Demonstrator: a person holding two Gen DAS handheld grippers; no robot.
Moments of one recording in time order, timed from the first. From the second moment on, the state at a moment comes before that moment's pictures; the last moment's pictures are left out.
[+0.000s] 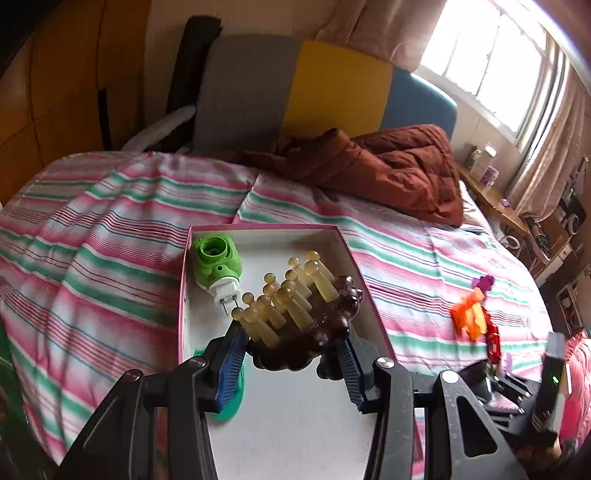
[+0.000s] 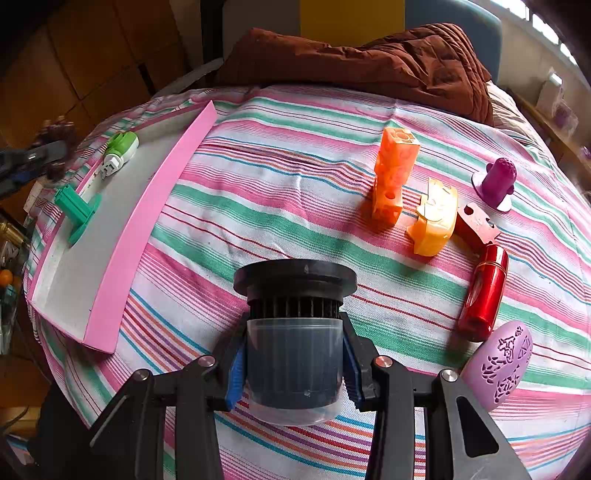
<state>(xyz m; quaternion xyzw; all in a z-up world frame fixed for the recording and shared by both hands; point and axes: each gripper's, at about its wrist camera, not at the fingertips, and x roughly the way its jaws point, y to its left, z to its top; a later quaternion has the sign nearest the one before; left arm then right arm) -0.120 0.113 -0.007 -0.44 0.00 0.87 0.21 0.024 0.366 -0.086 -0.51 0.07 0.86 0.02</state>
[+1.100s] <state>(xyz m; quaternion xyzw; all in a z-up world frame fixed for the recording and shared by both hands) -0.099 0.118 0.003 -0.39 0.06 0.90 0.18 0.024 0.362 -0.085 -0.51 0.07 0.86 0.02</state>
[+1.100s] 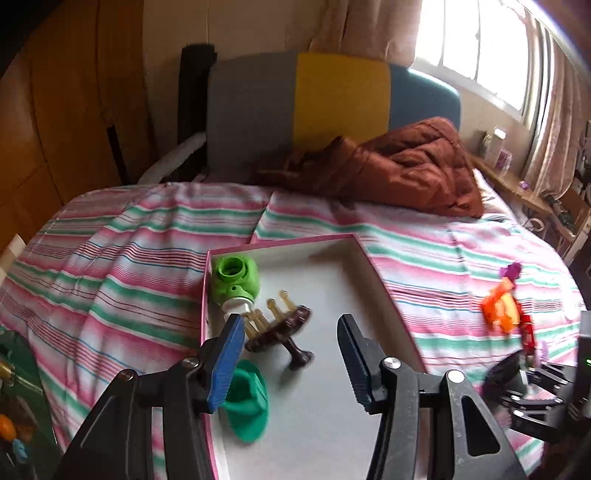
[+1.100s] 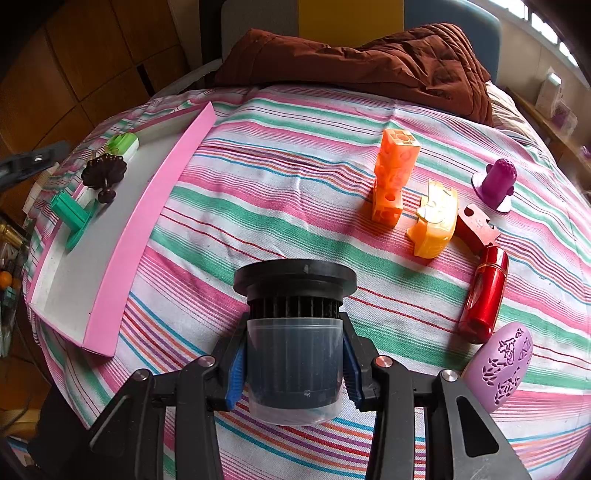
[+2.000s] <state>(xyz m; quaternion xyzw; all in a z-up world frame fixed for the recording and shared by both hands) -0.016 0.091 -0.009 -0.41 0.05 0.90 0.16 0.026 0.360 -0.084 -0.50 0.06 0.86 0.03</state>
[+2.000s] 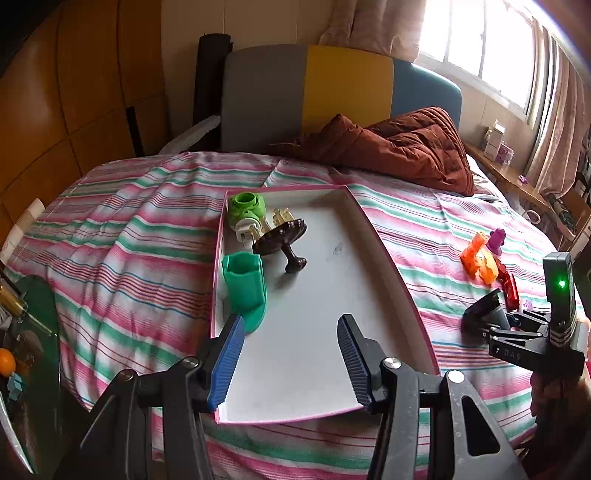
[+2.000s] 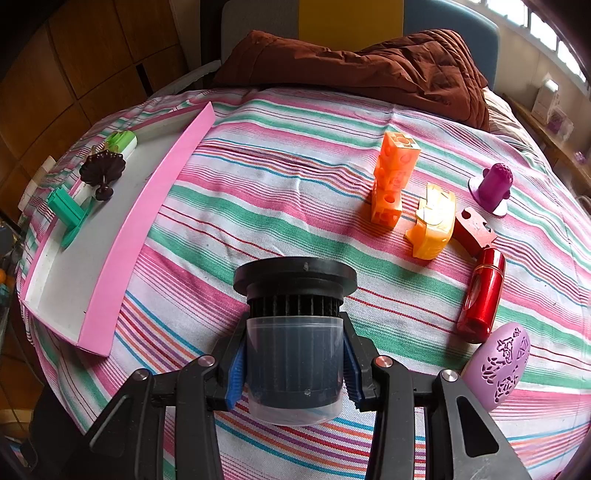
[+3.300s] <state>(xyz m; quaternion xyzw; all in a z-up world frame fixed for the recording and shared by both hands) 0.009 0.094 -0.020 -0.40 0.12 0.90 0.13 0.028 0.359 -0.087 -0.49 0.05 0.87 0.03</state>
